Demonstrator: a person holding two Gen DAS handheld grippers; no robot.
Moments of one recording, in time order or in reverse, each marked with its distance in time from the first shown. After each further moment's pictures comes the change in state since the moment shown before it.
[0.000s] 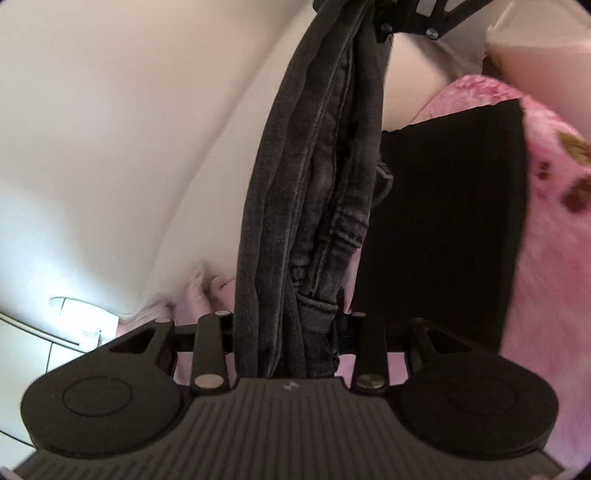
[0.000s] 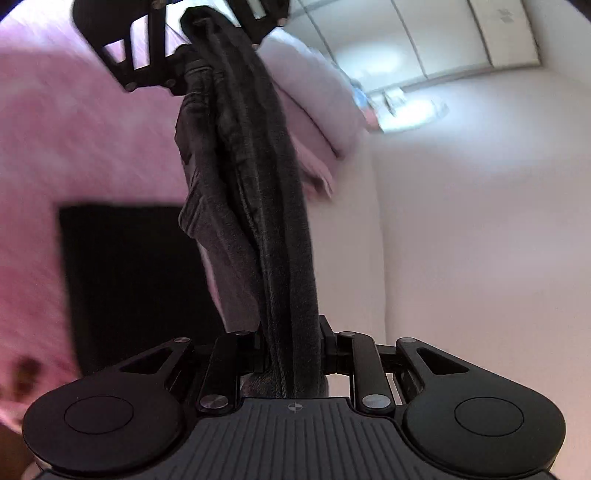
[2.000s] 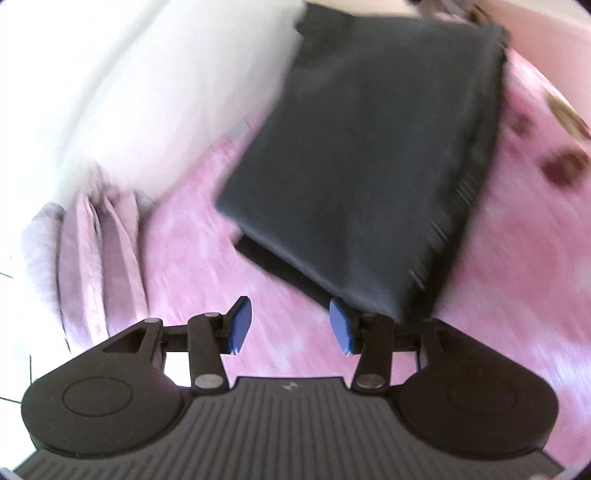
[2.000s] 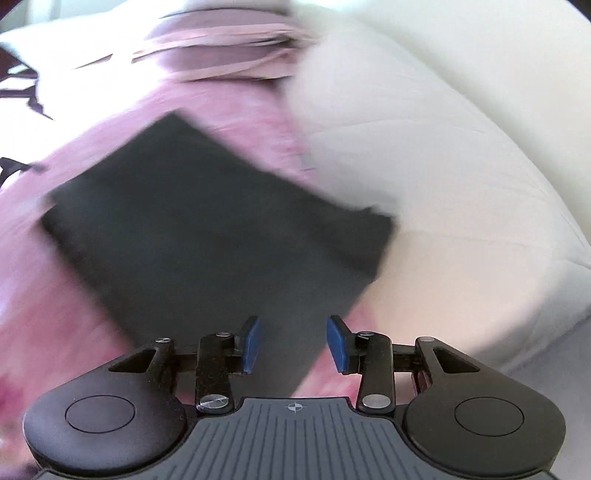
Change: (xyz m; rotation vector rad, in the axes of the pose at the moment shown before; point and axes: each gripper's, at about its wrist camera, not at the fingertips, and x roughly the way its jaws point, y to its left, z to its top) left arm 0.064 -0.015 -0.026 -0.197 0.152 -0.237; right arm 0.080 0.011 -0.083 0.738 0.252 0.363
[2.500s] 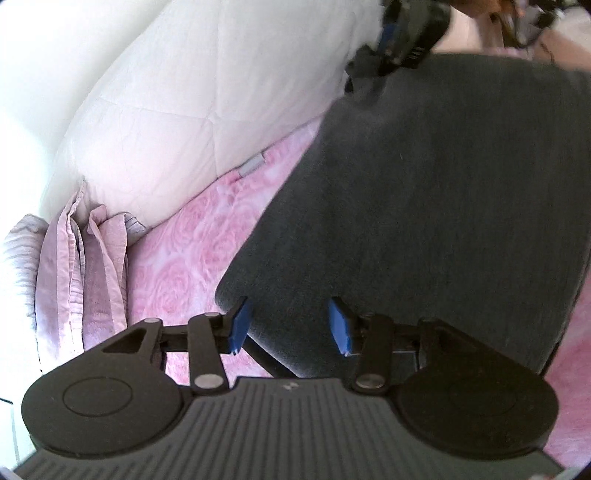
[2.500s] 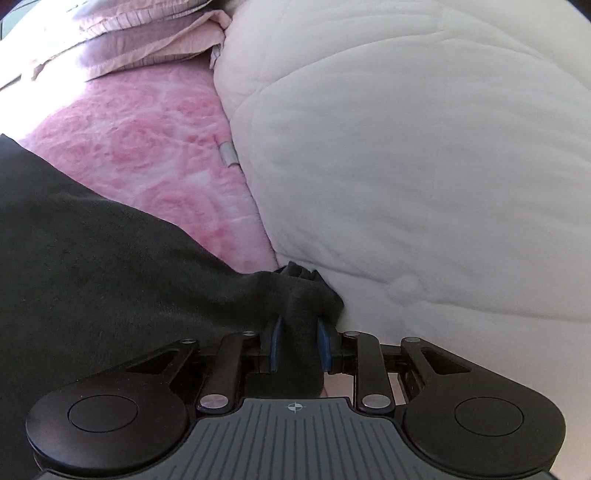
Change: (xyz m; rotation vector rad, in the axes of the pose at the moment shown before) left arm 0.064 0.022 0.043 -0.122 -0.028 -0.022; right arm 0.118 -0.046 0.026 0.076 0.042 0.001
